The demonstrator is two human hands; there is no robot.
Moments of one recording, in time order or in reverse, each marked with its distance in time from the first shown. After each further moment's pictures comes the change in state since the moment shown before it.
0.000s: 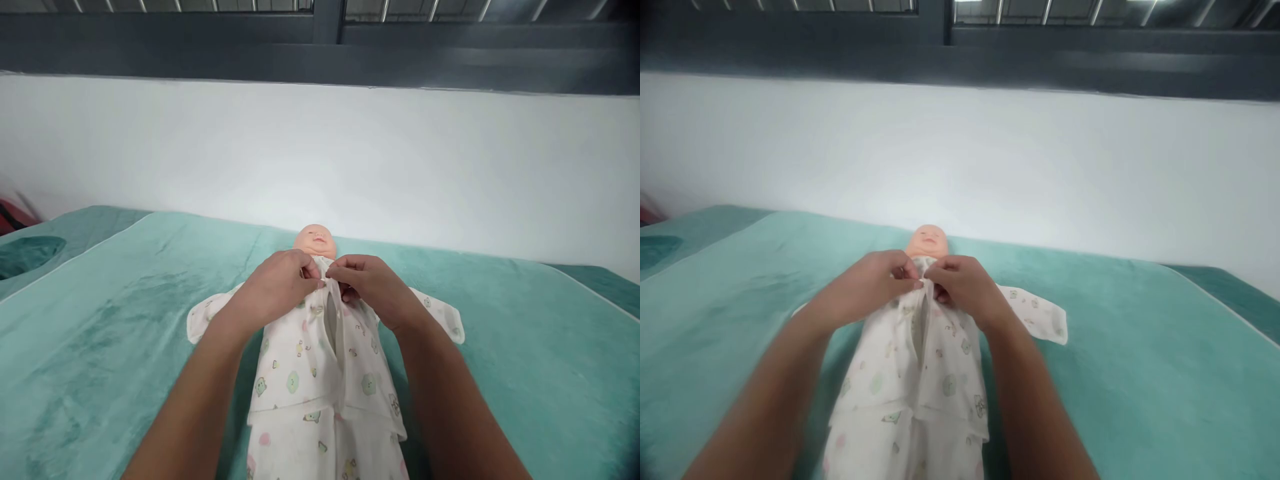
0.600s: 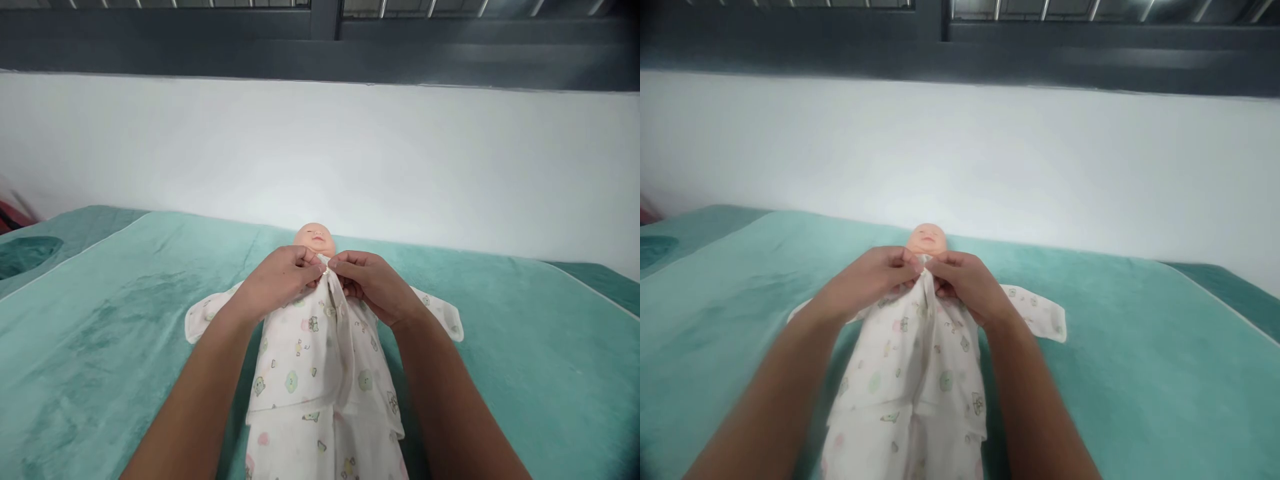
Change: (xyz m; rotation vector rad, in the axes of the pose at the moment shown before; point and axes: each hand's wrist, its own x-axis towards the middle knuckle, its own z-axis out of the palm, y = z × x) left_hand 0.005 -0.004 0.006 -0.286 -0.067 -0.144; right_hand 0.003 0.003 -0.003 0.224 -0.065 -0.007
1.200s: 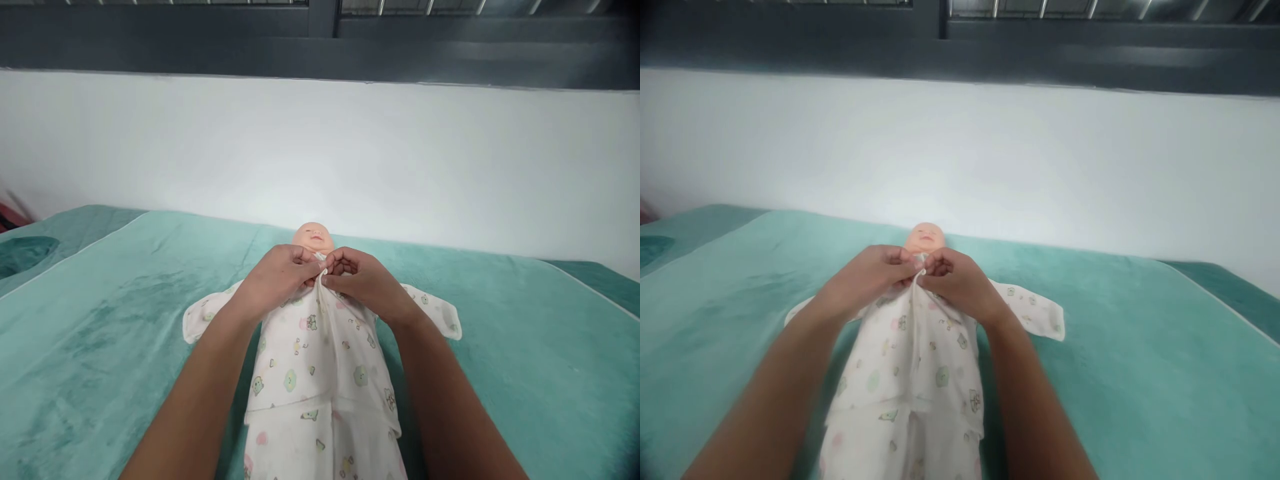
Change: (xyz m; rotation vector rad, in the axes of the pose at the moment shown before) left_hand 0.003 -0.002 0.002 0.007 0.018 -0.024; right_hand 0.000 0.003 0.001 -0.372 0.046 -0.155
